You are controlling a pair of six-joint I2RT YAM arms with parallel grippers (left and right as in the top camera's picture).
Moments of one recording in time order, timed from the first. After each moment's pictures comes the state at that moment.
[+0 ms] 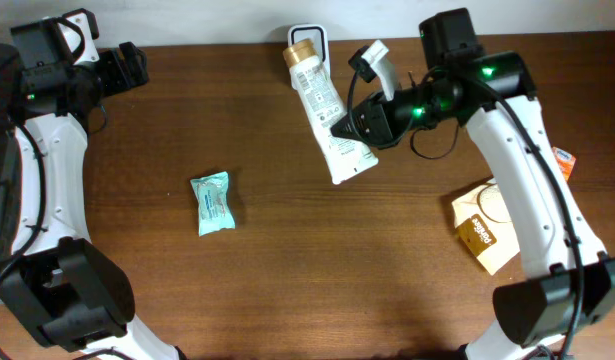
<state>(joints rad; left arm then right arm) 0.25 1.88 1.75 -0.55 0.26 -0.09 0.21 1.79 1.90 -1.23 -0.95 -0.31</state>
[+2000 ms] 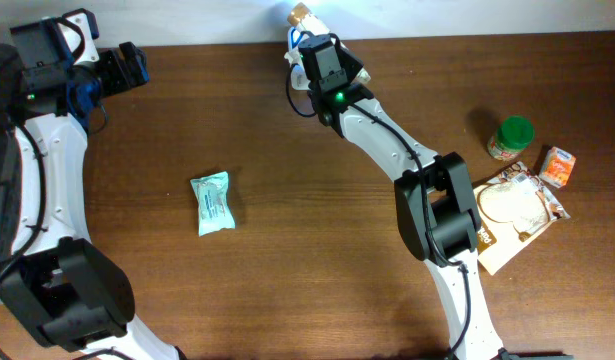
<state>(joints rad) 0.25 1.88 1.75 -0.55 0.26 -0.09 0.44 2.42 2.01 -0.21 0.58 -0.71</state>
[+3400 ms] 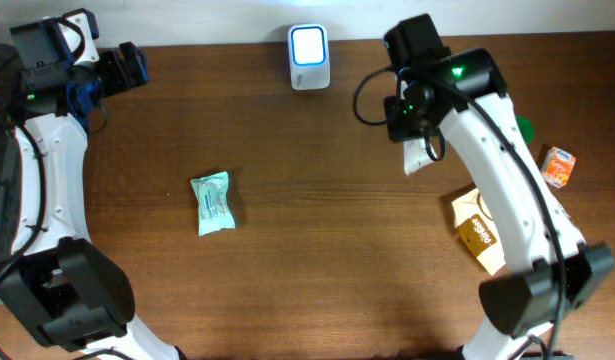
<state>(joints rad) 0.25 1.88 1.75 -0.55 0.26 -0.09 0.29 1.87 1.95 -1.38 0.20 0.22</state>
